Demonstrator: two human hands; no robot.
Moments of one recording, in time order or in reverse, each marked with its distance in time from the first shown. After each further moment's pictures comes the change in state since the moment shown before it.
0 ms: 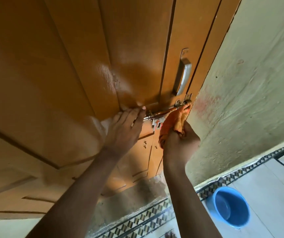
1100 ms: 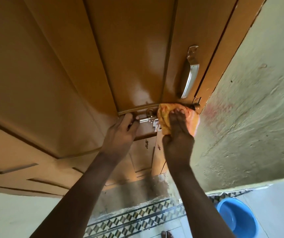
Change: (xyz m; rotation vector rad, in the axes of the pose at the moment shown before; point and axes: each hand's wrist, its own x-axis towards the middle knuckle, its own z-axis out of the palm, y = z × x) left_hand -0.002 0.018 -0.006 -0.133 -0.125 -0.134; right_hand 0.063 0.069 0.013 -0.443 -0.378 -0.703
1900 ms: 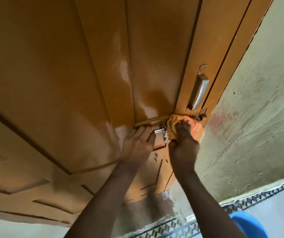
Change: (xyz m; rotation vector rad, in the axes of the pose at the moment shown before) left_hand 0.002 -0.005 -0.004 0.111 0.091 0.113; right_hand -0.004 -0.034 0.012 0.005 0.034 0.104
